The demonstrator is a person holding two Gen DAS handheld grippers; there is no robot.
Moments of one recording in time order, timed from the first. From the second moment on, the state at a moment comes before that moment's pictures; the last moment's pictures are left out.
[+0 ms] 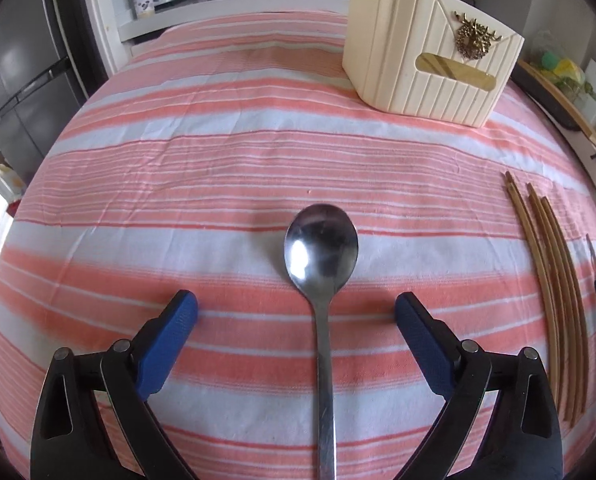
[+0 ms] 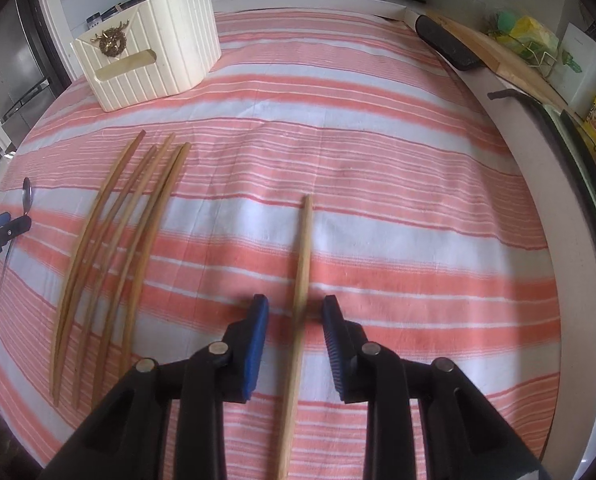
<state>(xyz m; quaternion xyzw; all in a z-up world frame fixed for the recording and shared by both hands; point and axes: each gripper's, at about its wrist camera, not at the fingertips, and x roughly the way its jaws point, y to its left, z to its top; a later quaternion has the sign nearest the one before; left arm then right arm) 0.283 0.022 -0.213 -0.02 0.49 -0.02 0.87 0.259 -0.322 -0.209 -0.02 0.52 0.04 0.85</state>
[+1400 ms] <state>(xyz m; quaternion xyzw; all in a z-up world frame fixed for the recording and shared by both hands) 0.177 0.051 -0.047 -0.05 0.28 -0.13 0.95 0.168 -0.289 -0.036 0.01 0.25 0.09 0.96</state>
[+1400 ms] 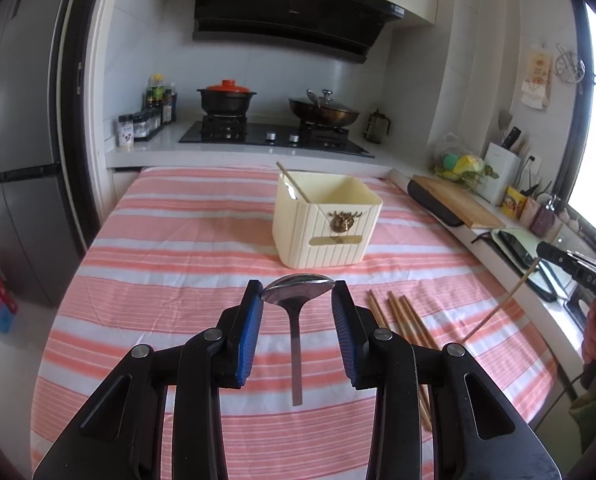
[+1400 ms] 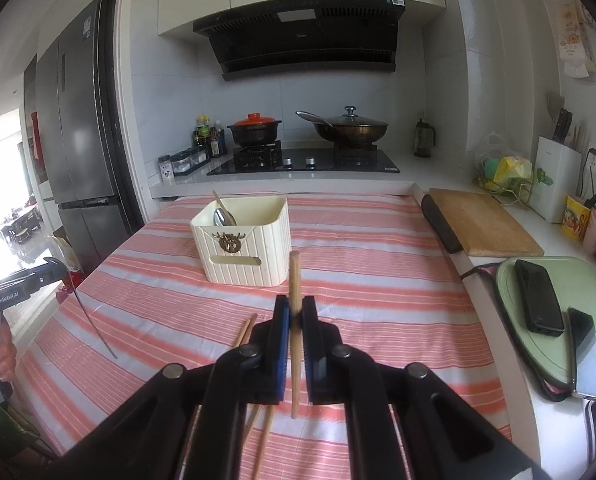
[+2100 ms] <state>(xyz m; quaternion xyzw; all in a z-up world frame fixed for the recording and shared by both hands) 0.202 0.047 0.004 -0.06 0.26 -0.18 0.95 0.197 -0.260 0.024 -0.01 0.21 0.13 0.97</state>
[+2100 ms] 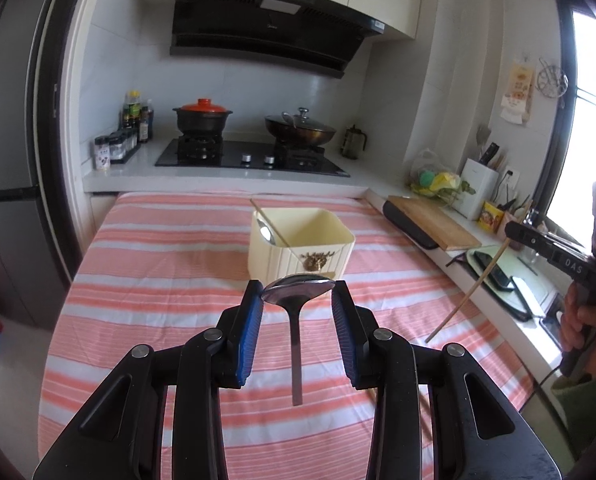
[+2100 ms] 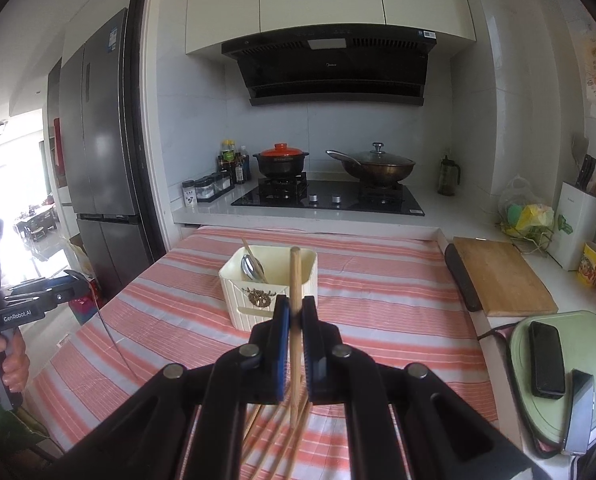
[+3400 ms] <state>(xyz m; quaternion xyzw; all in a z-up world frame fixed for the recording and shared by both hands) 0.526 -0.022 -0.058 -0.07 0.41 -0.15 0.90 0.539 -0.186 -0.051 0.01 0.38 0.16 0.91</state>
